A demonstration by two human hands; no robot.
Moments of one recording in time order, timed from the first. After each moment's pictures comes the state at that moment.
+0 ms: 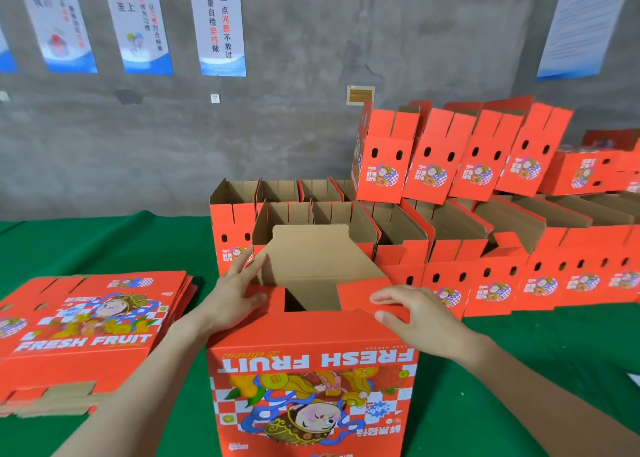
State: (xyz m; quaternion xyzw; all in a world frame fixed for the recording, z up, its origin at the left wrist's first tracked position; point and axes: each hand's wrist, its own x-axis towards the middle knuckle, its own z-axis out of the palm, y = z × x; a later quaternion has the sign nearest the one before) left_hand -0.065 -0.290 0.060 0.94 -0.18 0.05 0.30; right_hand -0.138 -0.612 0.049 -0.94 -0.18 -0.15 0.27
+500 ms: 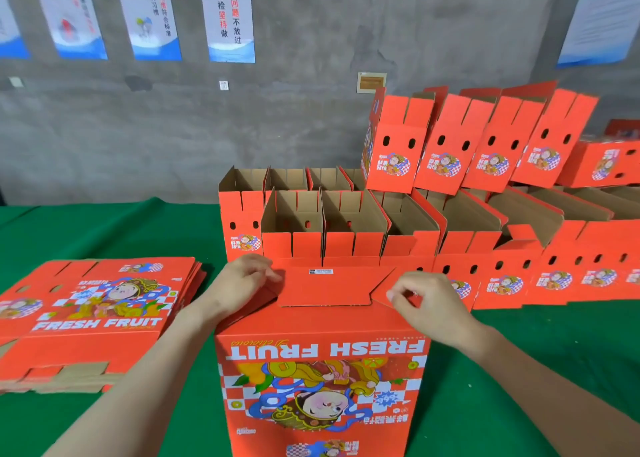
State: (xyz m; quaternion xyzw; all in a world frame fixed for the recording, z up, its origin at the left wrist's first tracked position) left_hand -0.073 -0.293 0.065 0.89 -0.18 0.09 0.40; right_hand -0.131 -0.604 0.051 -0.89 -0.22 -0.27 0.29
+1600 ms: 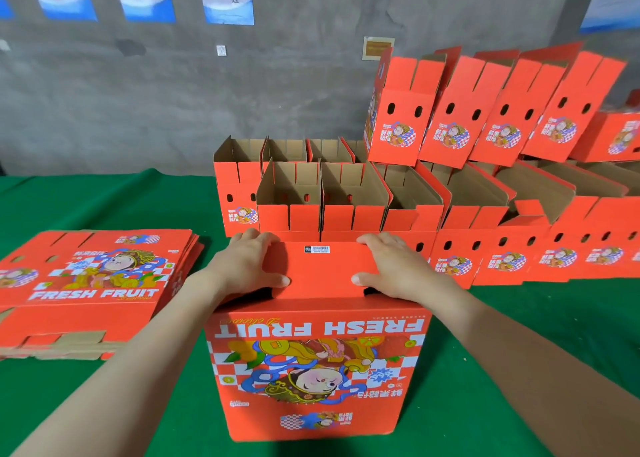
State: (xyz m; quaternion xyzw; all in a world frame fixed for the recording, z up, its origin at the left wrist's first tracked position) left_hand -0.073 -0.314 0.063 0.98 -0.12 0.02 0.15; right_hand -0.096 -0.569 0.062 -0.99 -0.09 -0.03 0.12
